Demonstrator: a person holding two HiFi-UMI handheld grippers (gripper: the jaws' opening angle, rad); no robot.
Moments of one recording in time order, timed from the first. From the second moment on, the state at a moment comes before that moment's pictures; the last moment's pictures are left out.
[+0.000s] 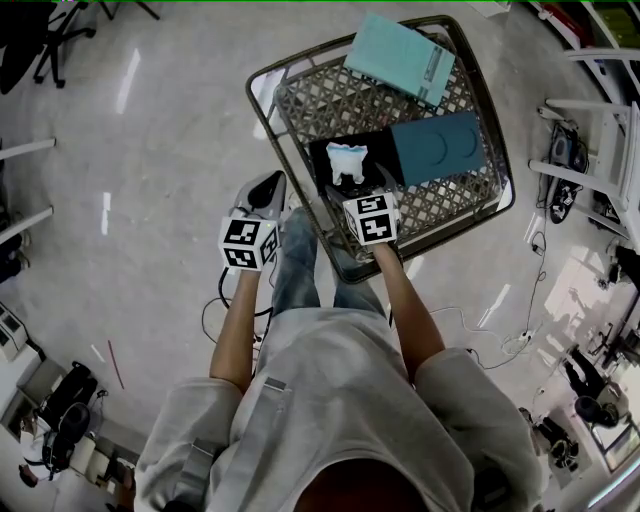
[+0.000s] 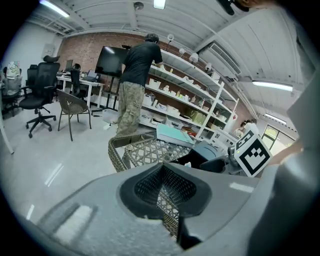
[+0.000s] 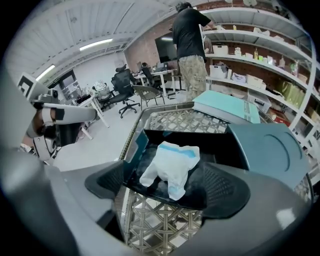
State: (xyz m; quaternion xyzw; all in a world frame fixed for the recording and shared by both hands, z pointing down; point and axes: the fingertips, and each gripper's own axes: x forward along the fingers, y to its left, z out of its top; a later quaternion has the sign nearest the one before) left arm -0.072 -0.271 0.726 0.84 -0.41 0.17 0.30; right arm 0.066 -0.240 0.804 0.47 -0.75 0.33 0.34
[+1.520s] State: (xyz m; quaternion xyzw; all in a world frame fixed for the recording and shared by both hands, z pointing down) left arm -0.078 -0.272 0.738 0.84 -0.41 0.18 0.32; right arm 0.076 -0.253 0.833 0.47 -0.69 0.35 0.42
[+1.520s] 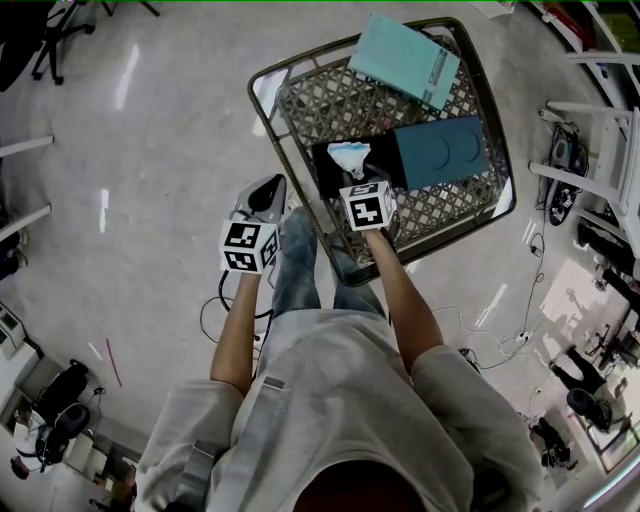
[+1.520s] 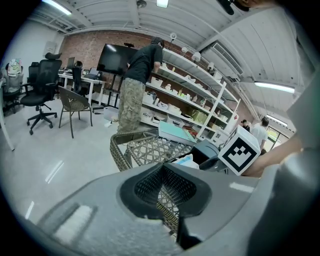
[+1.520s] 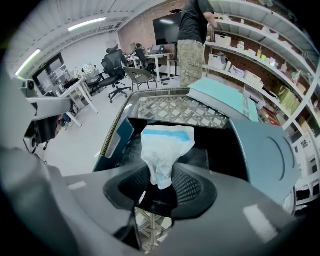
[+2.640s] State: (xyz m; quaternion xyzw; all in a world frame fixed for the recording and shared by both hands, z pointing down) left arm -0.045 -0.274 0.673 0.86 -0.40 0.15 0.27; right arm 0.120 -0.248 0.719 0.54 -0.74 0.26 0.30
